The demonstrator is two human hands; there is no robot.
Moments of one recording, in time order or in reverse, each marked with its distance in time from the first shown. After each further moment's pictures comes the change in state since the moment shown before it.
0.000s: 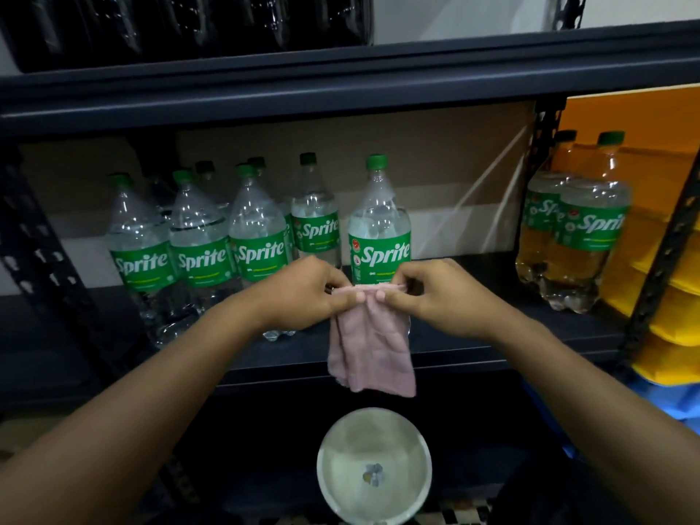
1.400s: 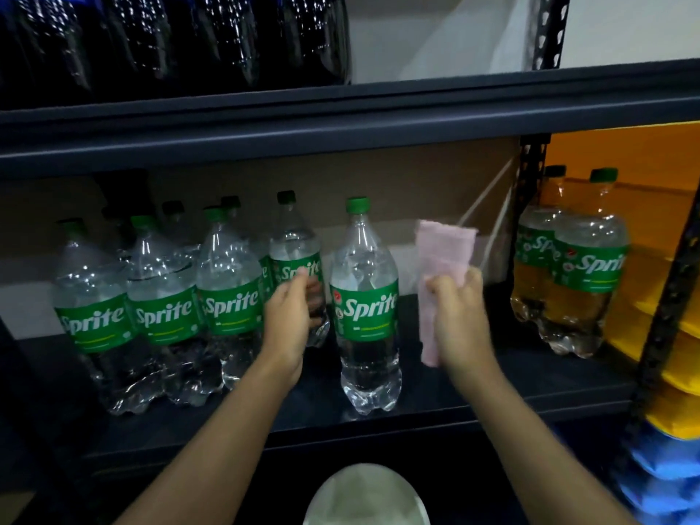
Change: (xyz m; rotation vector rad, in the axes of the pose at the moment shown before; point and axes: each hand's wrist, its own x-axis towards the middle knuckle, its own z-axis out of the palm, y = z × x) left_hand 0.078 -0.018 0.050 -1.099 0.650 -0.343; right_hand 0.028 0.014 0.010 0.749 0.687 0.344
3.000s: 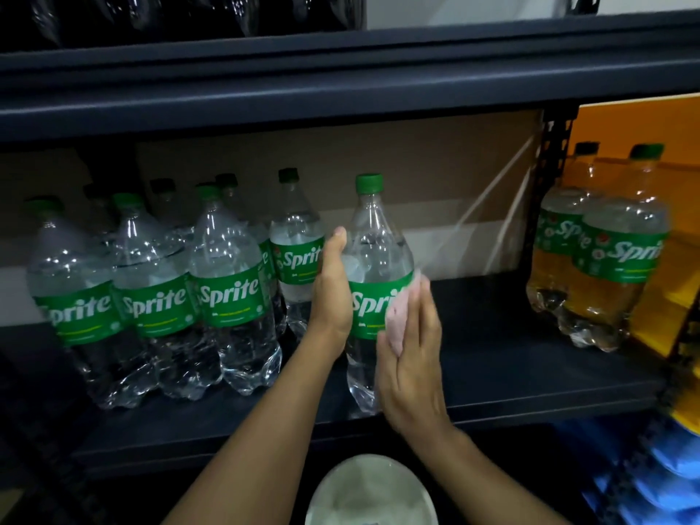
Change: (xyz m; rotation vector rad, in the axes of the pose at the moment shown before) left_hand 0.019 0.000 0.047 -0.272 -0.276 0.065; right_hand -0.027 0.111 0.049 -0.442 -0.047 -0.577
